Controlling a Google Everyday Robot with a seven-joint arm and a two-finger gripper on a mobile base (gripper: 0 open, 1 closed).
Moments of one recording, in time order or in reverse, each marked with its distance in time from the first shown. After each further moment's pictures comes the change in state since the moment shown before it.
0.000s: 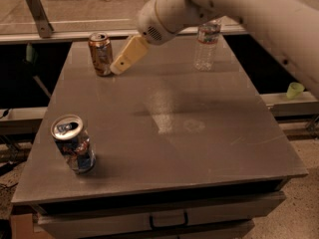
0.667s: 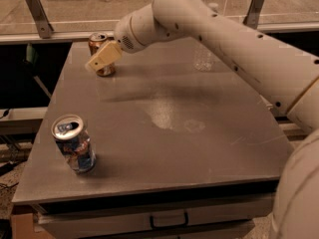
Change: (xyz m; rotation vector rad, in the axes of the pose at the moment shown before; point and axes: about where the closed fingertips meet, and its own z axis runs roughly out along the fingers) arm -0.021 -0.013 0.092 -0.011 -0.138 0.123
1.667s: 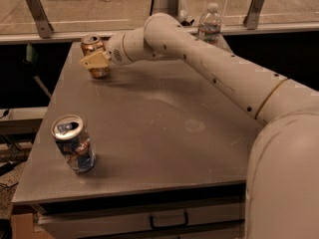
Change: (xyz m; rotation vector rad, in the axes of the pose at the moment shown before) arm 0.014 -0.005 0.067 -0.038 -0.138 0.174
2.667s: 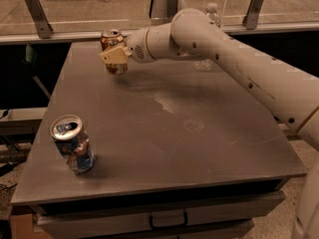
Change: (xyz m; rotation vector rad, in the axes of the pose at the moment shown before) arm 0.001 -0.005 -0.070 0.050 -0.019 0.021
